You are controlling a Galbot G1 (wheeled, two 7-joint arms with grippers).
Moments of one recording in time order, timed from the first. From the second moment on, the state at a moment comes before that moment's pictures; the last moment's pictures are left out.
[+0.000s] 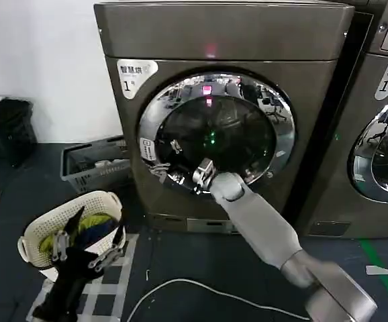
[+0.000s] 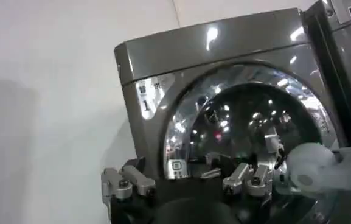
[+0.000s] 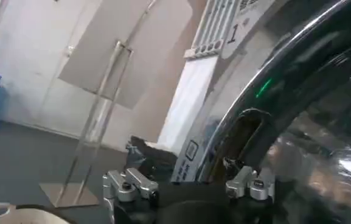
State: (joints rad) left arm 1.73 -1.48 -0.69 -2.53 0.02 0.01 0.22; right arm -0.15 1.40 -0.25 0.97 0.43 0.32 -0.56
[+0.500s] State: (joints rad) left arm 1.73 -1.48 -0.70 -2.53 0.02 0.01 0.22; right arm -0.14 1.39 -0.25 0.93 0.47 0.38 -0.74
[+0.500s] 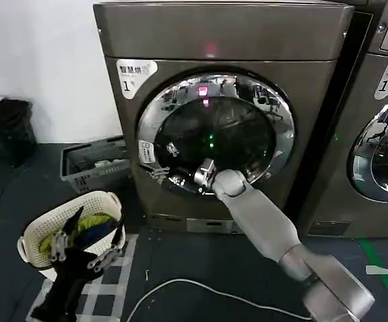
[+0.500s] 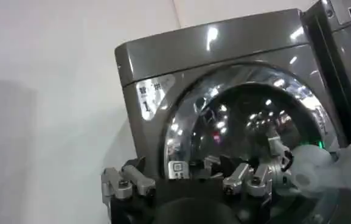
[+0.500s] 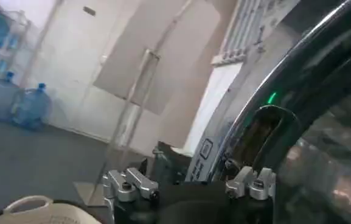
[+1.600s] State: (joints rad) left arm 1.69 -1.40 -0.85 -2.49 -0.13 0.06 0.25; right arm -0.32 1.09 -0.22 1.41 0.68 0.38 -1.20
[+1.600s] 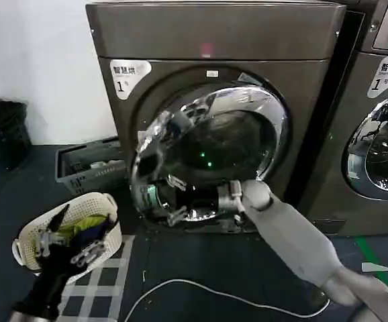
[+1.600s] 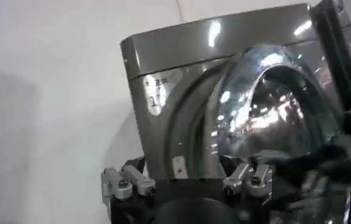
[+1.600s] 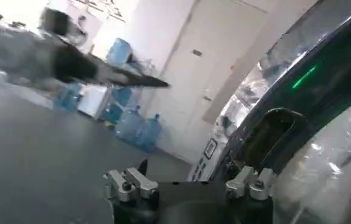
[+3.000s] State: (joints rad) left arm 1.56 -1.22 -0.78 -2.42 -0.19 0.10 0.34; right arm -0.78 0.88 0.36 1.72 0.73 0.39 -1.46
